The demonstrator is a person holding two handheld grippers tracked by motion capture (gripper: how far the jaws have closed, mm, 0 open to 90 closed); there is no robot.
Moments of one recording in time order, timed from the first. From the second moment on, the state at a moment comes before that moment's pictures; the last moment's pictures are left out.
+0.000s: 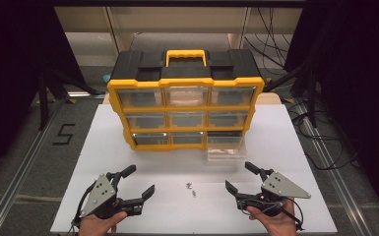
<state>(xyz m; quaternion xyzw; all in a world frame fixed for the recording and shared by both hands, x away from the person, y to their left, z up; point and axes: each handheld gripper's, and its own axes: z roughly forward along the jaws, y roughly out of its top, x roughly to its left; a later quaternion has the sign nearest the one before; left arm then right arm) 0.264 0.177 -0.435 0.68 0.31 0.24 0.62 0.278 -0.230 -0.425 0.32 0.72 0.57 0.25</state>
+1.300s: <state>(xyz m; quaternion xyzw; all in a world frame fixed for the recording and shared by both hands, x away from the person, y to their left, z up) 0.264 0.178 -0.435 0.68 0.31 0.24 0.62 0.300 -0.173 -0.412 0.22 0.84 0.44 0.22</state>
